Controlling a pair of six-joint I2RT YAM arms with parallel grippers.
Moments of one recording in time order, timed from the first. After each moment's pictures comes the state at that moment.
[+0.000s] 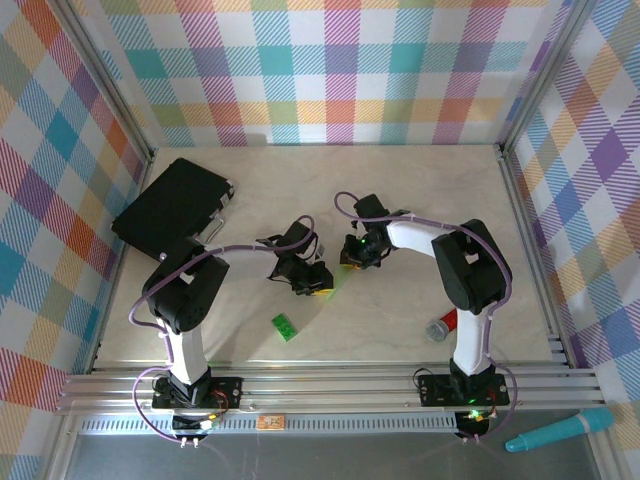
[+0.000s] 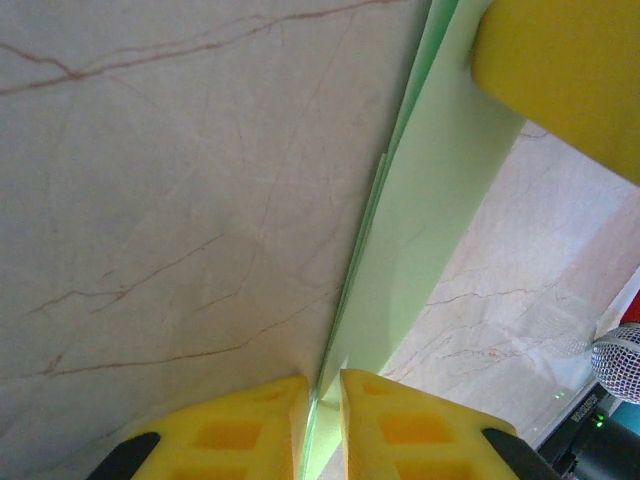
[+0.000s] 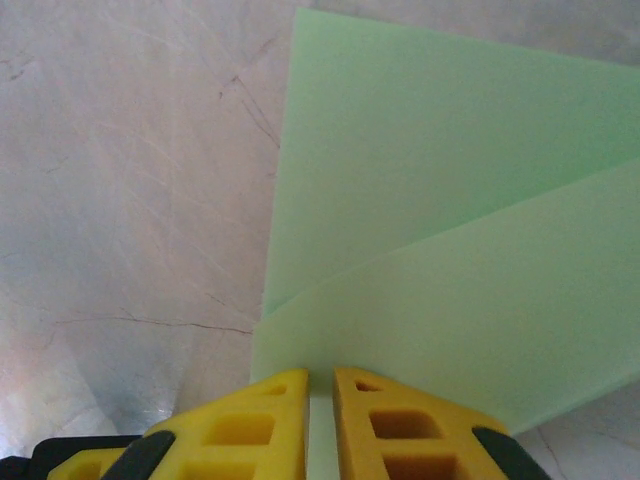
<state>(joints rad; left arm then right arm) -0.65 1.86 1.00 -0.27 0.50 -0.76 0.52 1.95 1.21 -0.49 -0.40 0.61</state>
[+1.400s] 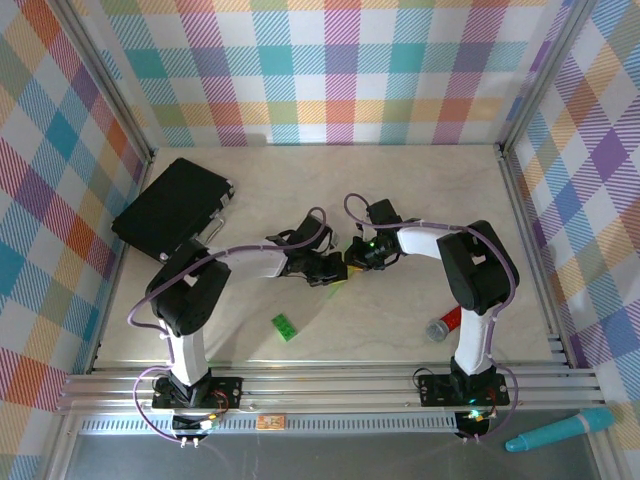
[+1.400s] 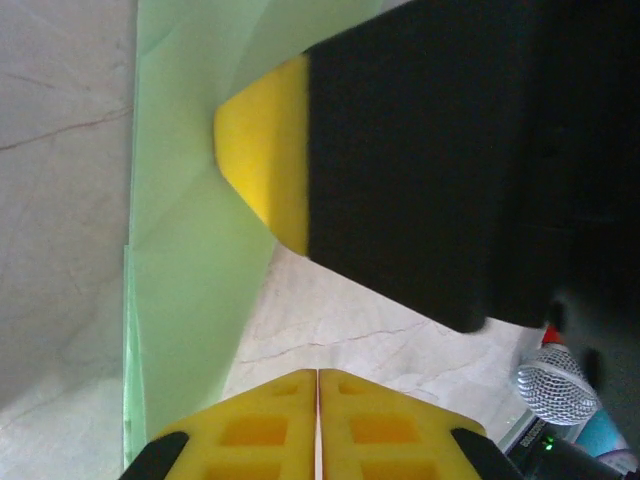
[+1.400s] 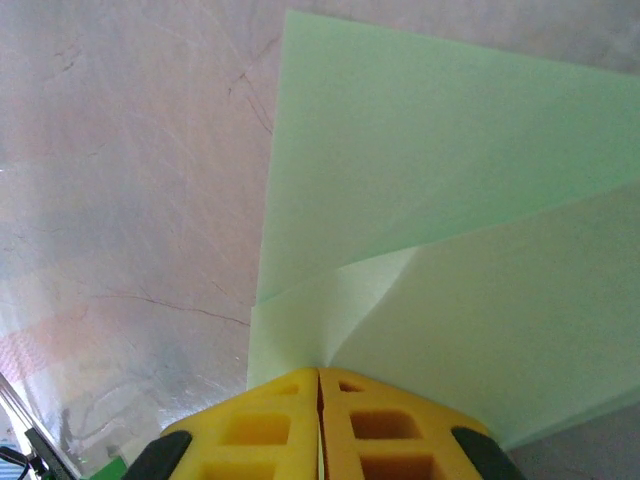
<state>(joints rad) -0.71 1.86 1.09 -0.21 0.45 -0.82 0.47 1.93 1.09 -0.31 -0.54 0.56</state>
